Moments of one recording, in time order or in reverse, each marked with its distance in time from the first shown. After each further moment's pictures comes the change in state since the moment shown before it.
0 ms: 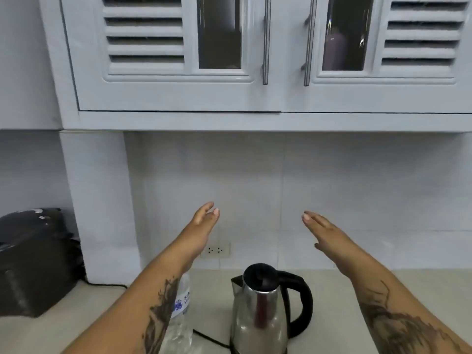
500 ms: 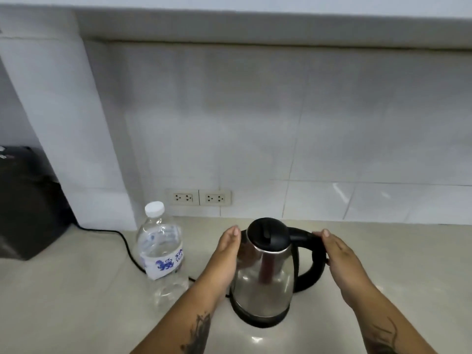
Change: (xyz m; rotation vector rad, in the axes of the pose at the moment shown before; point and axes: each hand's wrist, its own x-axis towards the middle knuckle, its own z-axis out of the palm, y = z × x) left_hand -0.013 -0.141 0.086 -0.186 -0.030 -0.366; right_hand -0.005 0.143 0.050 0.059 0.143 0.231
